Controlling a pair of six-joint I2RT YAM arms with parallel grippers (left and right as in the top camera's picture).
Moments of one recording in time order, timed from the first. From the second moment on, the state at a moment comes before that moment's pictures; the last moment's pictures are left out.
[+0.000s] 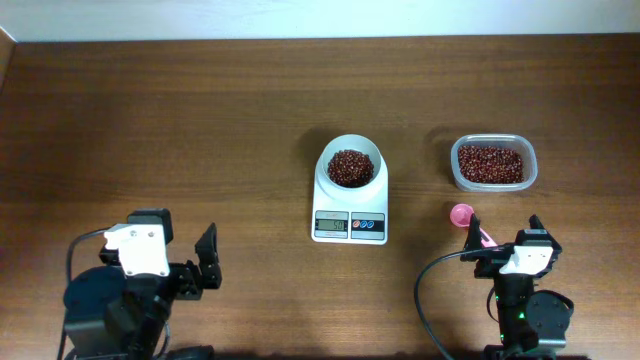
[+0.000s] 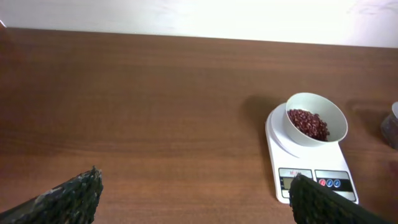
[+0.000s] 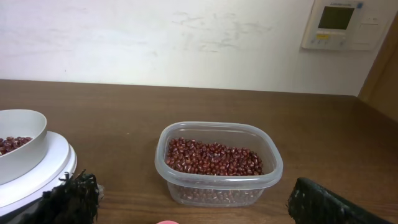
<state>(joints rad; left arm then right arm) 0.10 0.49 0.94 -0.94 0.16 0.00 -0.05 0.01 0.01 -0.07 -0.01 -0.05</state>
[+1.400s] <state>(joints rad) 0.05 0.01 0.18 -0.14 0.19 0.07 -0.05 0.01 0.01 -0.07 -0.01 -0.05</state>
